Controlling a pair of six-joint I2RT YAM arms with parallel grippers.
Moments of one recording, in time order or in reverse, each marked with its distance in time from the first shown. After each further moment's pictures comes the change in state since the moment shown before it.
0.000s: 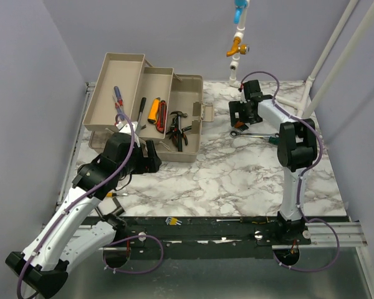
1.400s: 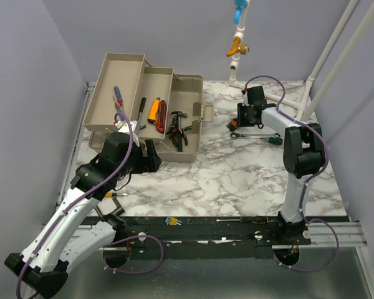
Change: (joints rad) left arm 0.000 0.006 0.034 -0.003 0.009 0.009; right arm -0.003 -0.094 -0.216 0.201 -0.062 0.061
